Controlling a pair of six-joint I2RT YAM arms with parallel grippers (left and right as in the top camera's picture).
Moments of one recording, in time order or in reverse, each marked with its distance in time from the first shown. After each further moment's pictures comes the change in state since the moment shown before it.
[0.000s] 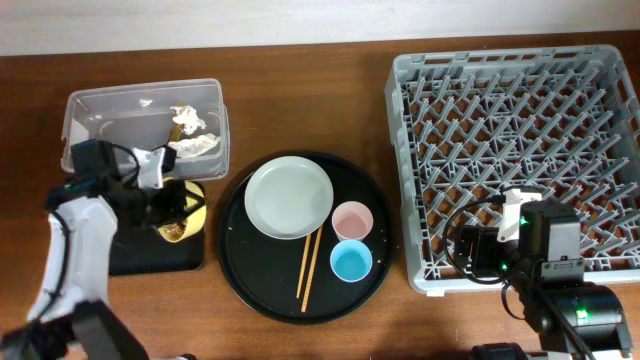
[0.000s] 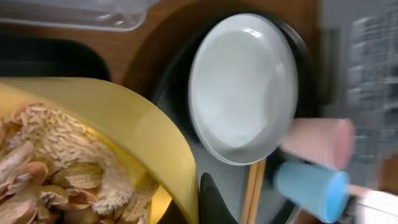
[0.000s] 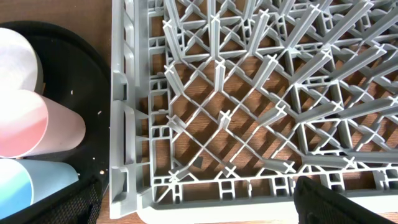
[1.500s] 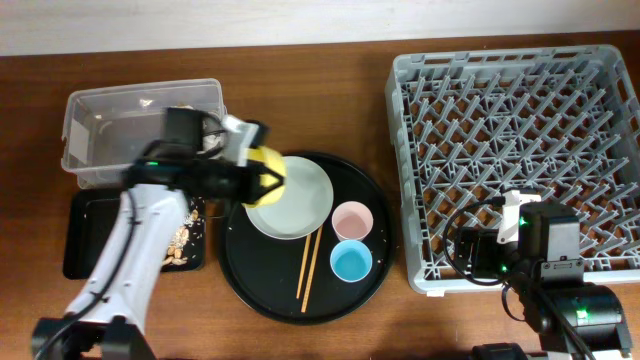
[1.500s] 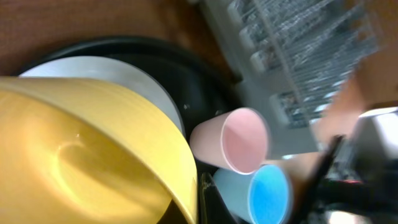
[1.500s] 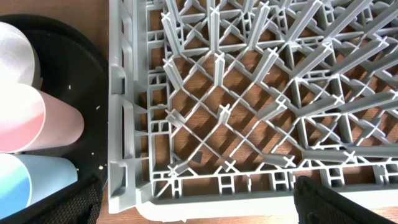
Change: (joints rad) left arm -0.425 -0.004 0.080 0.177 0.106 -0.070; right arm 0.000 0.000 0.000 -0.016 0.000 0.000
